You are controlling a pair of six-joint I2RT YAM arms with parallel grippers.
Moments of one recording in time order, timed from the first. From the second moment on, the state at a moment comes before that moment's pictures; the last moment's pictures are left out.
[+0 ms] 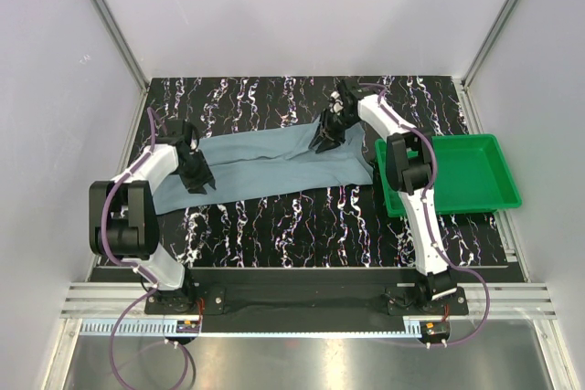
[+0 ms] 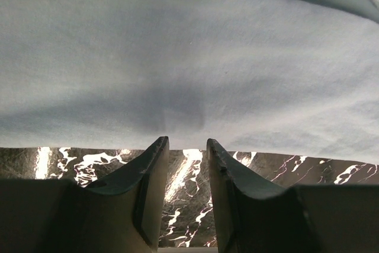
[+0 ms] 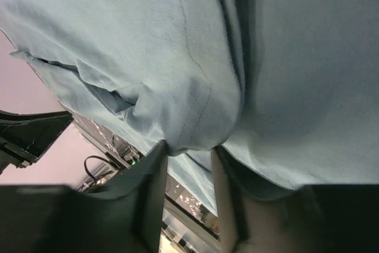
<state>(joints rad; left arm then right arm) 0.01 1.61 1.04 -0.70 0.11 -0.48 0.32 2.52 2.19 -0.92 -0.62 0.55</state>
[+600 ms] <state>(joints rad) 0.01 1.54 1.00 -0.72 0.09 -0.46 0.41 2.56 2.44 -0.77 -0.66 0.69</state>
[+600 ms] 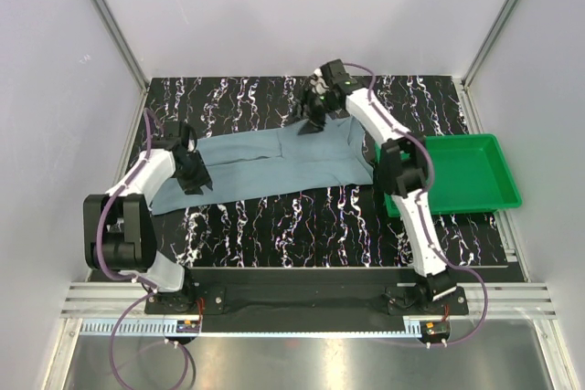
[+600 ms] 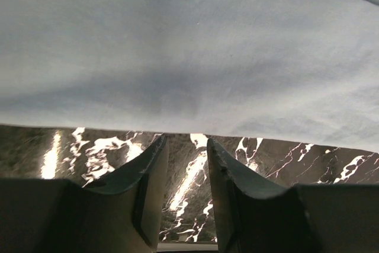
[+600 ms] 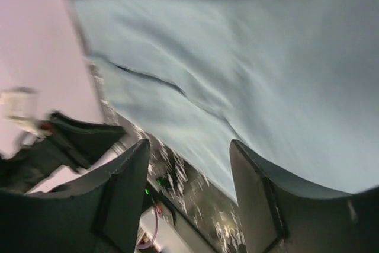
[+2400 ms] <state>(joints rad) 0.57 1.62 1.08 -0.82 -0.17 -0.79 0.26 1.89 1.43 -0.94 -0.28 0.32</state>
